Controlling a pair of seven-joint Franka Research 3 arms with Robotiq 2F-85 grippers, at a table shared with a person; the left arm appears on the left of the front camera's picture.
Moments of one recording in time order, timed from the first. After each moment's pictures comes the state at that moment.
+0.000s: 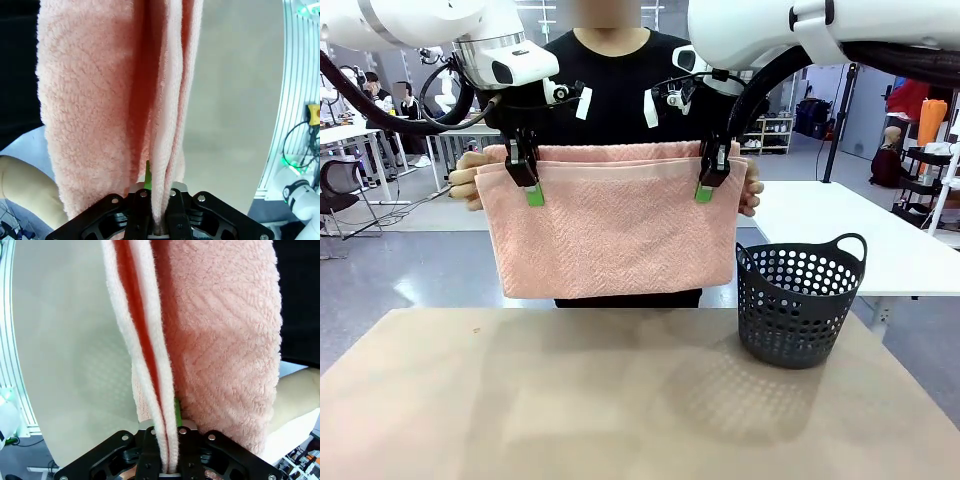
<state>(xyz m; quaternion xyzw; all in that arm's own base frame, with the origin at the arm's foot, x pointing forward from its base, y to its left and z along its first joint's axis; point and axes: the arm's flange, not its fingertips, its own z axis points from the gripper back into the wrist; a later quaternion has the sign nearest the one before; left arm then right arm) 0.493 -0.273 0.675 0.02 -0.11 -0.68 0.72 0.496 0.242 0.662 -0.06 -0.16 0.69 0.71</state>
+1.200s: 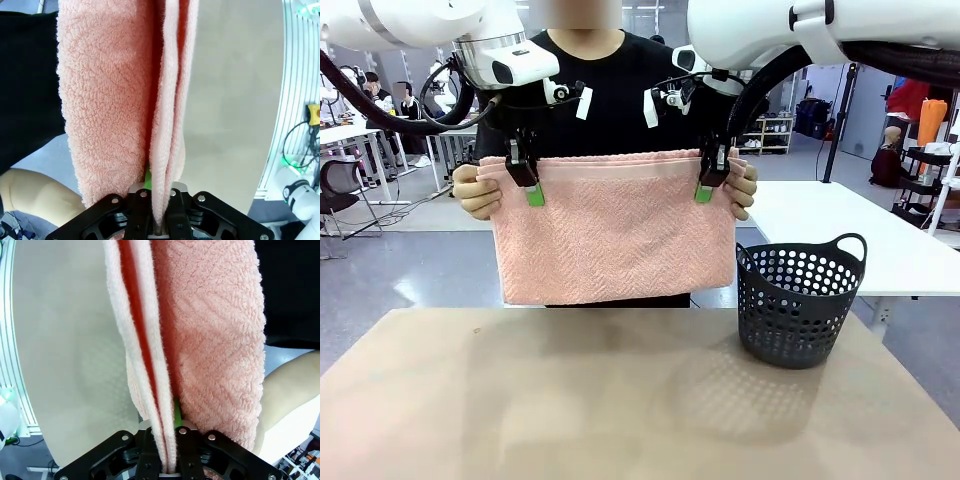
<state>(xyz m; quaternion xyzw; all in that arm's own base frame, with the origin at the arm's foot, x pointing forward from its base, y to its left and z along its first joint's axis) 0.492 -0.273 0.675 0.02 -0.11 -0.68 0.72 0.496 0.242 0.662 -0.06 -0.15 0.69 0.71</state>
